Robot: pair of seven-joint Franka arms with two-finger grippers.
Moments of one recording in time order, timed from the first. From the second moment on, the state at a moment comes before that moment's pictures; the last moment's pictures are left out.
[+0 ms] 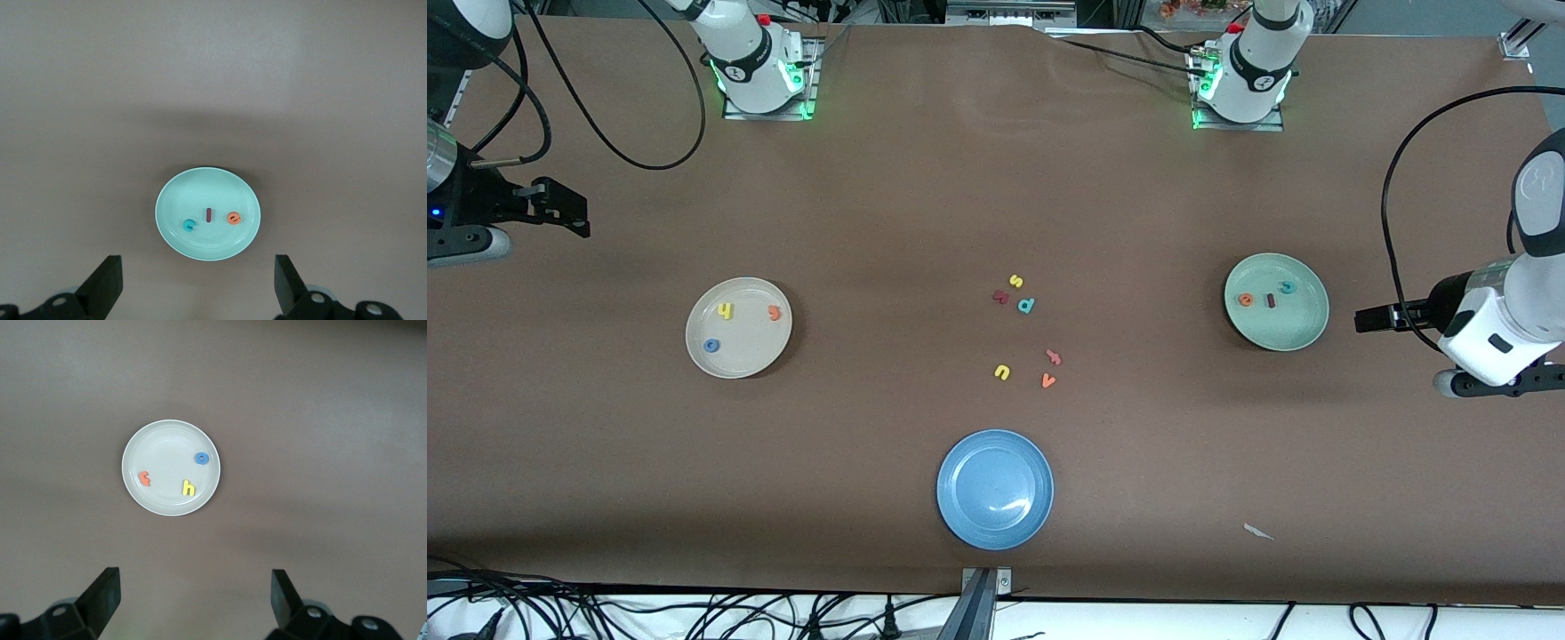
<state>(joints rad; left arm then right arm) 0.07 0.44 -0.08 -1.25 0.04 1.48 -0.13 -0.04 0.07 0.06 -1.58 -0.08 1.59 -0.18</state>
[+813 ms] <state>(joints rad) 0.07 0.44 -0.08 -1.25 0.04 1.48 -0.13 -0.04 0.09 0.06 -1.57 -0.08 1.59 -0.18</state>
